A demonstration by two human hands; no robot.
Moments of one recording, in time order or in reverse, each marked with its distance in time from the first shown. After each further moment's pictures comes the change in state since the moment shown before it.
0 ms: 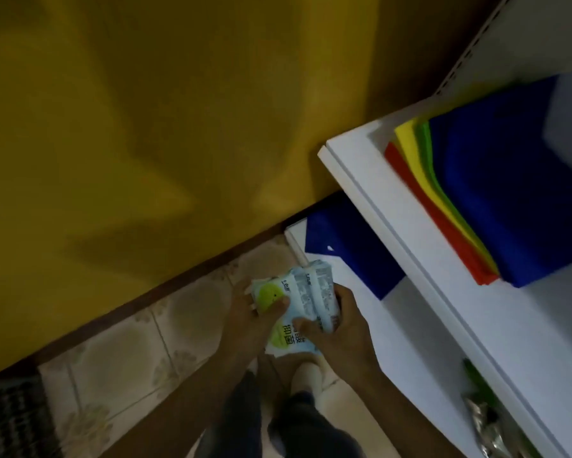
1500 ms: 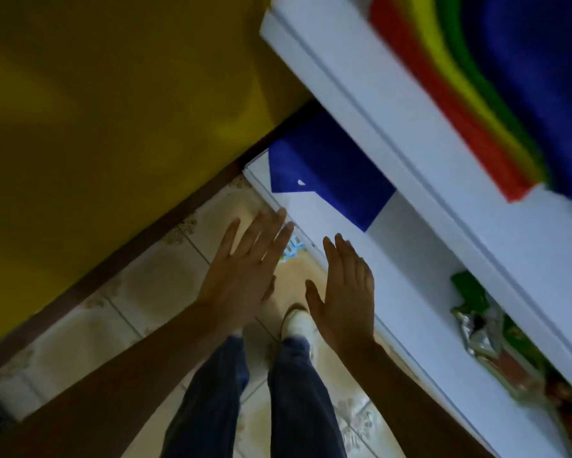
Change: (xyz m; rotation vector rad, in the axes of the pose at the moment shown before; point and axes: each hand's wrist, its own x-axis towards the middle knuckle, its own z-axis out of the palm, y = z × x) left_hand 0.094 -0.053 0.019 1.636 -0.193 1.062; right_hand 0.045 0.122 0.010 -0.928 0.489 -0.187
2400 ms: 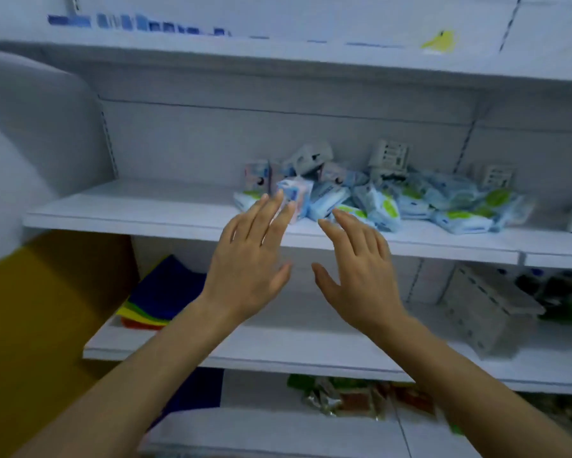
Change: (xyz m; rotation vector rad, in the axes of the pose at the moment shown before) left_hand -0.144 0.381 -0.540 -0.073 0.798 0.772; right_hand -0.353 0.020 -0.605 -0.378 0.996 0.127
